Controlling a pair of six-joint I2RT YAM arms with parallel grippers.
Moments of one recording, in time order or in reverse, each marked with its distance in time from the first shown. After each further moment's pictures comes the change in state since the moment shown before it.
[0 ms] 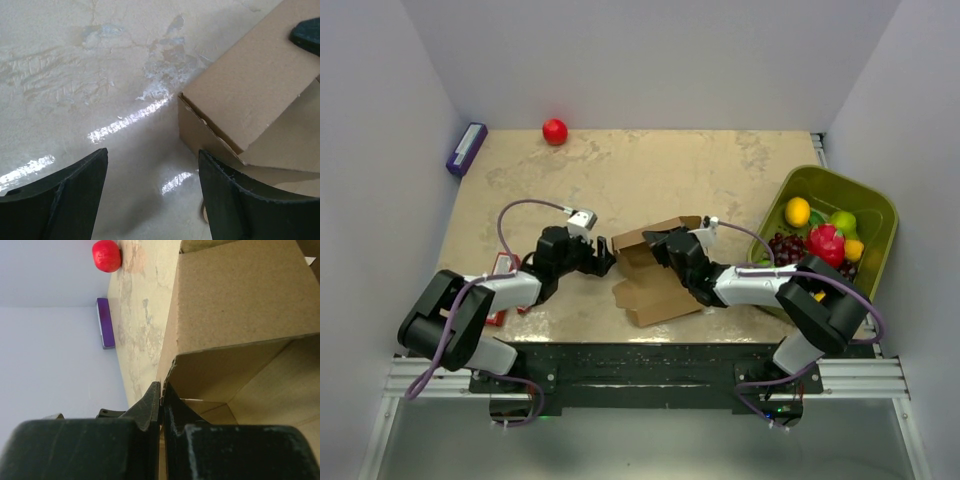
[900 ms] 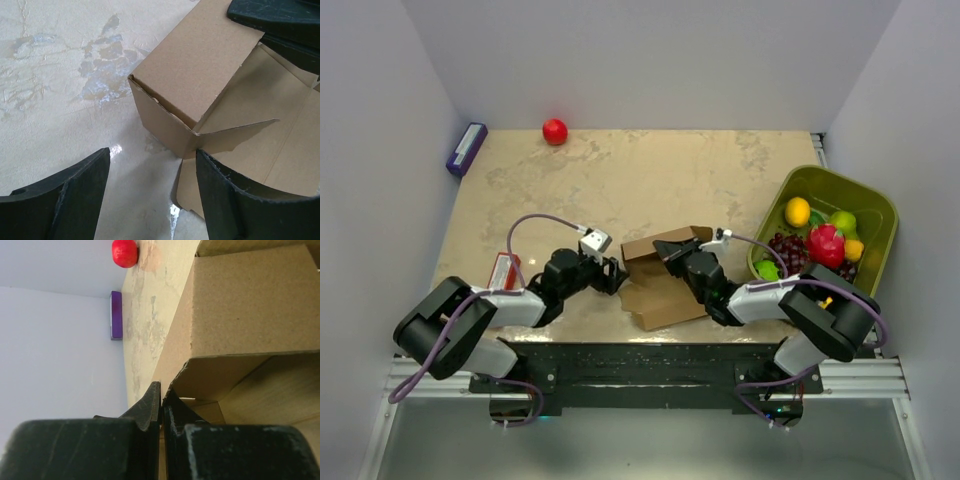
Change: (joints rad) left arm -0.190 -0.039 -0.149 0.241 -0.075 0.032; right arm -0.001 -0.053 -0.236 0.320 -0.012 -0.116
